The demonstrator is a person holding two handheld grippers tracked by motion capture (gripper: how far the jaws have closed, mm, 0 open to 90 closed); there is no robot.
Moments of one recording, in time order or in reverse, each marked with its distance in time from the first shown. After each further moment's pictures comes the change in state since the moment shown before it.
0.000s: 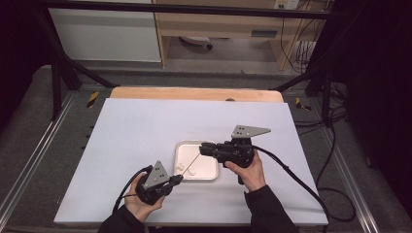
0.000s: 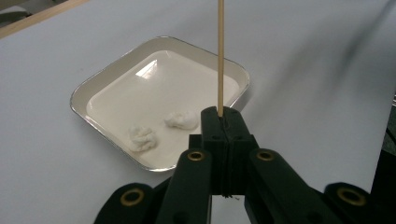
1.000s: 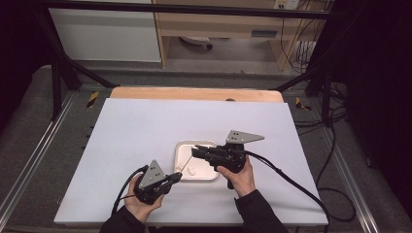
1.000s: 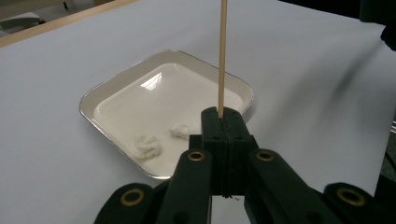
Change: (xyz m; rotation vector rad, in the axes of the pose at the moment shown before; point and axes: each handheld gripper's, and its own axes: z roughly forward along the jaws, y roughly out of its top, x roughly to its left) left arm 0.002 -0.003 -0.004 -0.074 0.020 -0.065; right arm 0.009 -0.014 0.019 -0.095 0.035 0.039
